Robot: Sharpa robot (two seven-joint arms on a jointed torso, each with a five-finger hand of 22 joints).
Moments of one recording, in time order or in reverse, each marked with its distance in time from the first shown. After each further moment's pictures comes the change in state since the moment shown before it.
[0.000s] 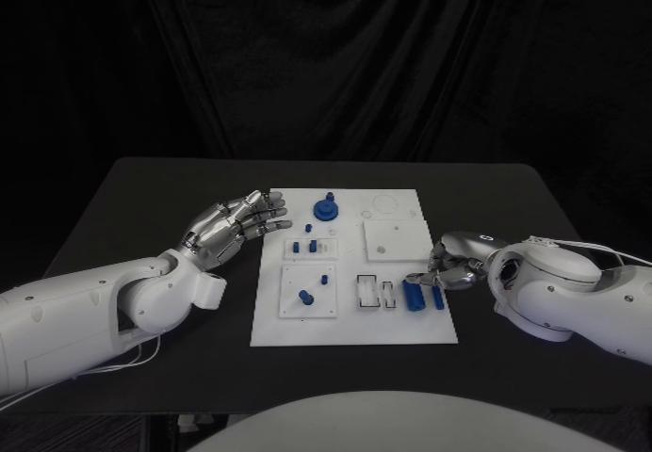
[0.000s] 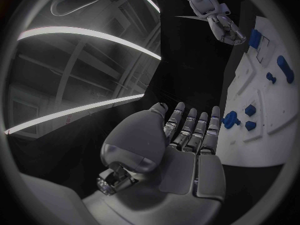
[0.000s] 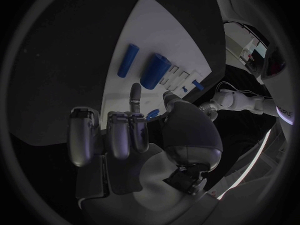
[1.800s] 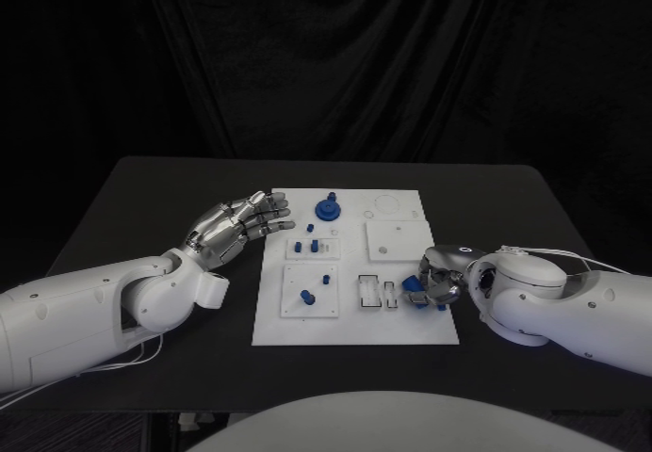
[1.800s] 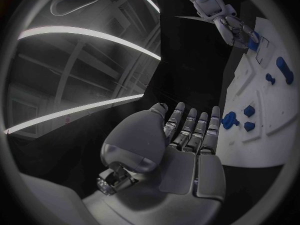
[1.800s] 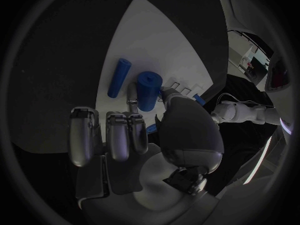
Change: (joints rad) left arm -0.001 0.002 0.000 -0.001 0.000 0.002 -0.007; left_hand 0.000 0.000 0.003 -0.003 0.004 0.000 0.000 0.000 0.000 0.000 0.000 0.000 0.000 0.000 0.000 0.000 0.000 0.000 0.000 0.000 0.000 -0.001; right arm -0.047 0.095 0.006 -0.064 -0.021 0.063 -0.031; right_hand 0.196 -0.021 0.062 -0.029 0.525 0.014 -0.001 -0.086 0.043 -0.002 -0.002 0.000 0.000 -0.002 -0.007 0.000 0.000 0.001 0.004 -0.004 0.002 0.000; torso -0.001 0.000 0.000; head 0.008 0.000
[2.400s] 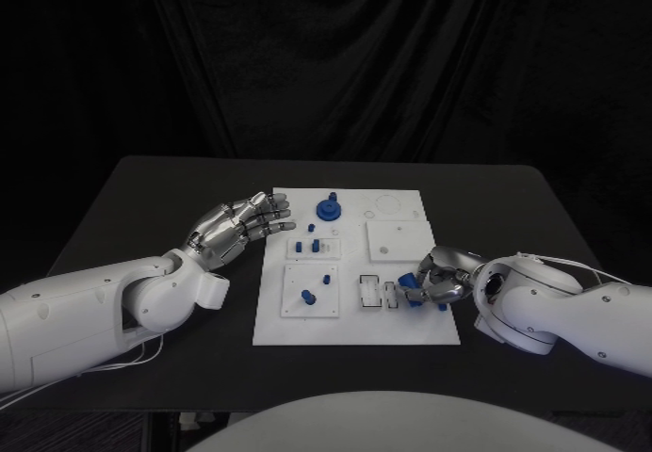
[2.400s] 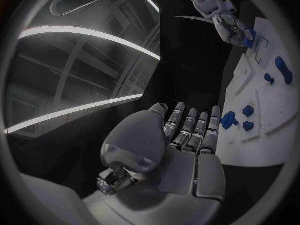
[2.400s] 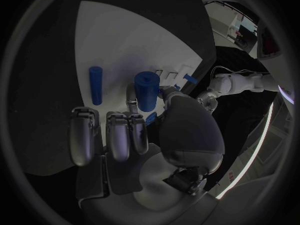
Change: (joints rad) left arm -0.003 -0.001 0.000 0.000 0.000 0.001 -0.001; left_hand 0.000 0.000 0.000 0.000 0.000 0.000 0.000 0.000 0.000 0.000 0.000 0.000 0.000 0.000 0.000 0.000 0.000 0.000 0.000 0.000 0.000 0.000; right arm 0.000 -0.038 -0.001 0.053 0.265 -0.148 0.063; right_hand 0.013 -0.013 0.008 0.008 0.087 -0.005 -0.004 0.024 0.025 0.002 -0.006 0.000 0.000 0.004 -0.006 0.000 0.000 0.000 -0.004 -0.004 0.004 0.000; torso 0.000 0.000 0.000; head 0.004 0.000
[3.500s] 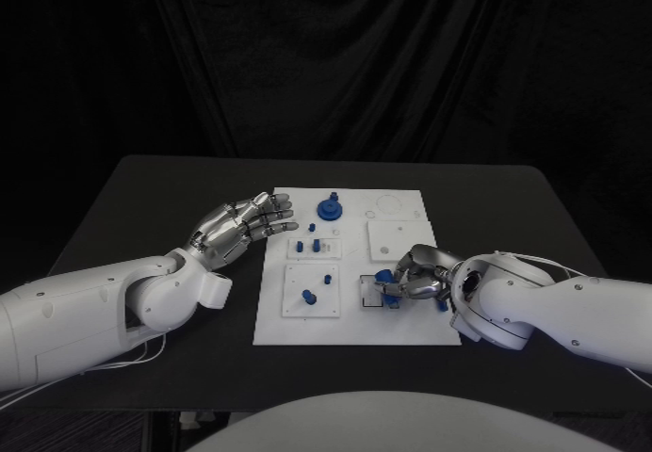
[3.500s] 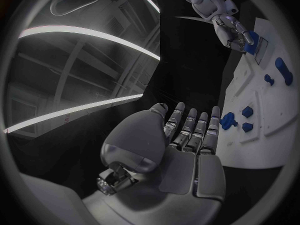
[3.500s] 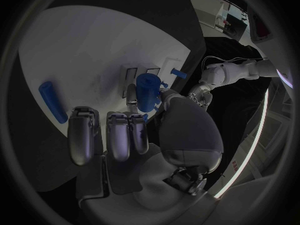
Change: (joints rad) left arm -0.001 0.007 0.000 -0.004 0.000 0.002 -0.002; left_hand 0.000 0.000 0.006 0.000 0.000 0.000 0.000 0.000 0.000 0.000 0.000 0.000 0.000 0.000 0.000 0.000 0.000 0.000 0.000 0.000 0.000 0.000; right arm 0.004 0.092 0.001 -0.026 0.112 -0.017 0.022; right_hand -0.052 0.052 0.021 0.021 -0.235 -0.023 0.005 -0.012 0.041 0.000 0.001 0.000 0.000 0.000 0.000 -0.004 0.000 0.000 0.000 0.000 -0.013 0.000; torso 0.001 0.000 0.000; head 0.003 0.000
